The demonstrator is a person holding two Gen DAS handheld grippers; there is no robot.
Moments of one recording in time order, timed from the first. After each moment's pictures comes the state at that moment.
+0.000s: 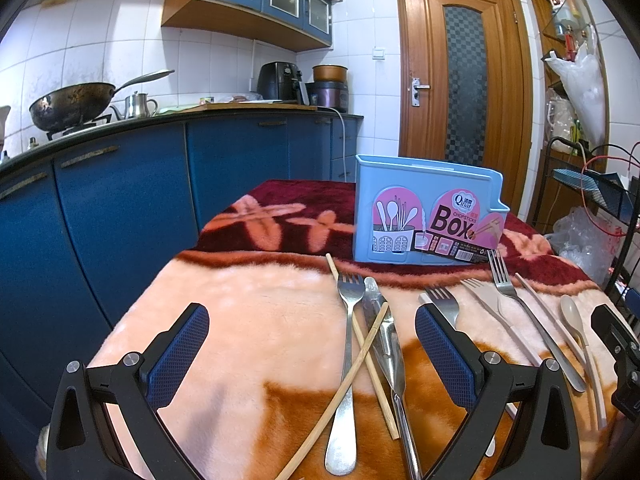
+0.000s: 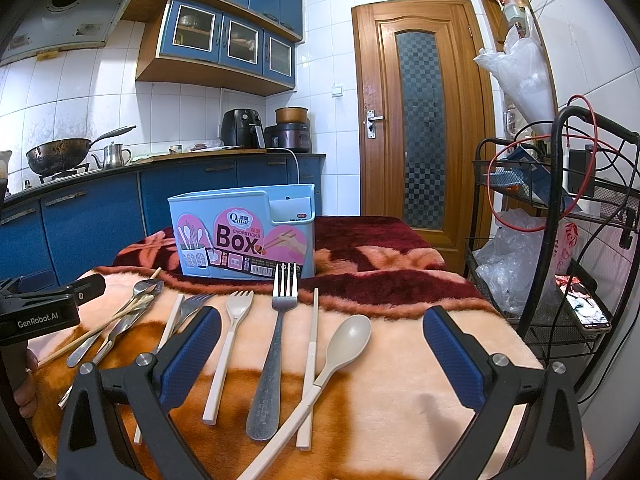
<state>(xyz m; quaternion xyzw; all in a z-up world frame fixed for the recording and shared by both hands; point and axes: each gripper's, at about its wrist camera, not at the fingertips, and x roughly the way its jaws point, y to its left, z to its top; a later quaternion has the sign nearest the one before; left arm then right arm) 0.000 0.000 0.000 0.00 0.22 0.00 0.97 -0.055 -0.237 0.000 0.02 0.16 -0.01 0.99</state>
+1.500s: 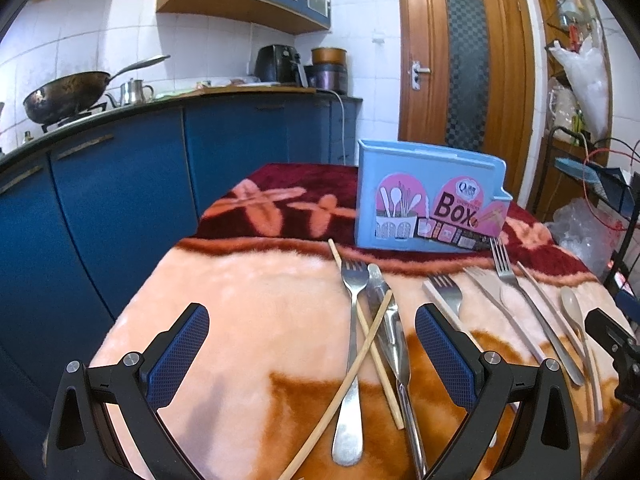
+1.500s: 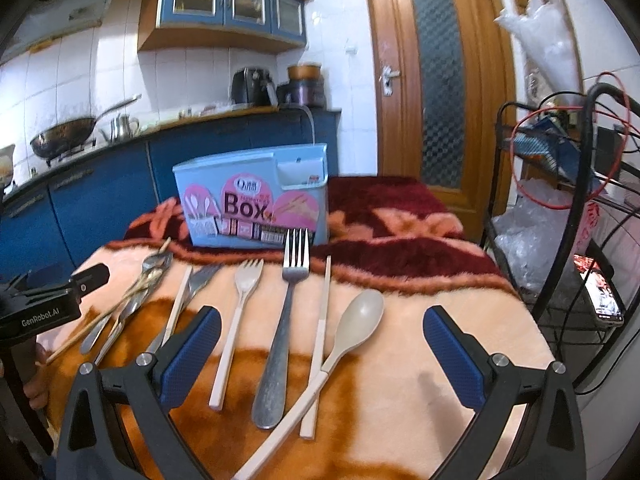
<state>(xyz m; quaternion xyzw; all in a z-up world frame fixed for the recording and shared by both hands) 0.007 0.007 0.005 0.00 0.27 -0.01 0.96 -0.032 -0.242 0.004 0.03 0.26 0.03 0.97</state>
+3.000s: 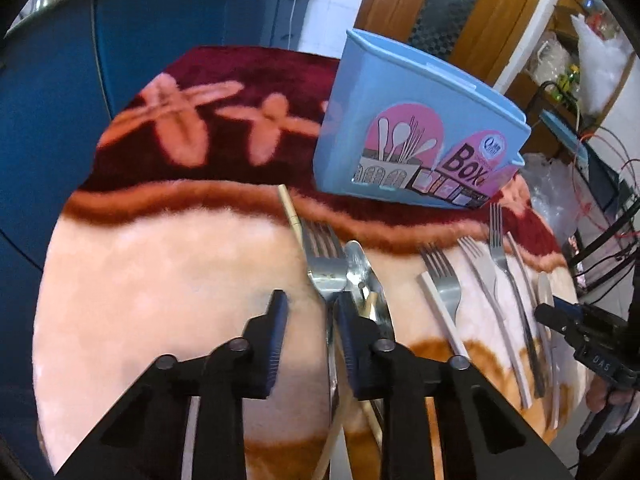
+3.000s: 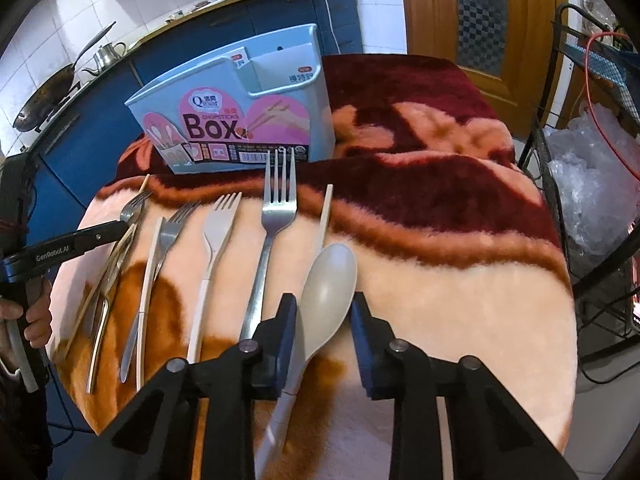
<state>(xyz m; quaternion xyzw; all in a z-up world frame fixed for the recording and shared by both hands) 0.119 0.018 -0.011 -0.05 0.49 -0.14 0.86 0.049 -0.267 -0.007 0.05 0.48 0.09 0.87</state>
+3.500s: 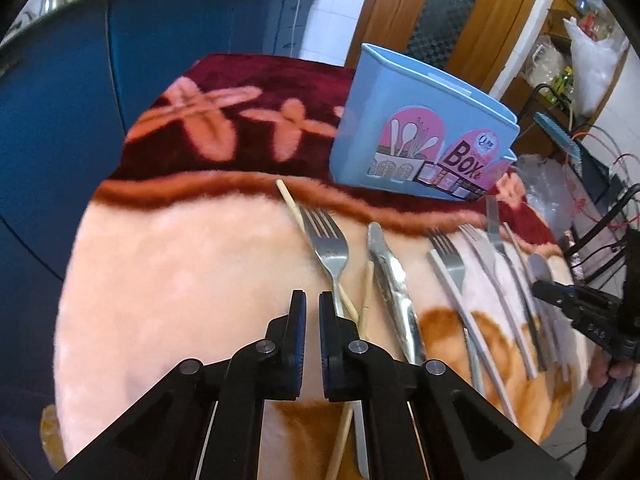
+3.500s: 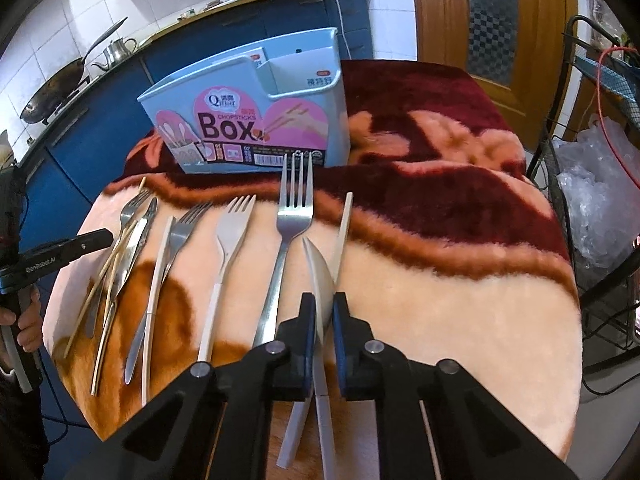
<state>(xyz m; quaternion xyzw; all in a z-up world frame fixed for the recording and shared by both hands) 0.099 0.041 -0.007 -0.06 0.48 -0.14 0.87 0.052 -0.258 -0.006 0.04 0.48 0.11 0.87</state>
